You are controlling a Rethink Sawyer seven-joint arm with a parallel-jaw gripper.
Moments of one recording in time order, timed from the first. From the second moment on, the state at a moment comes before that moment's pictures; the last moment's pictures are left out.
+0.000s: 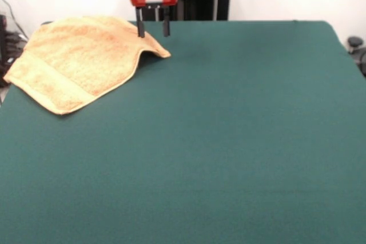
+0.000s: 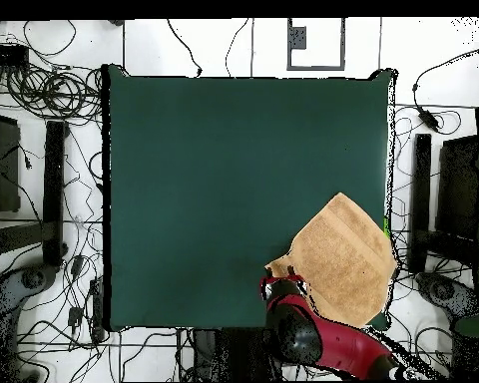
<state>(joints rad) -0.67 -0.60 0.10 2.23 -0.37 -0.25 1.38</state>
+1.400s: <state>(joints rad) -0.67 -0.42 0.09 2.13 -0.44 -0.30 1.38</state>
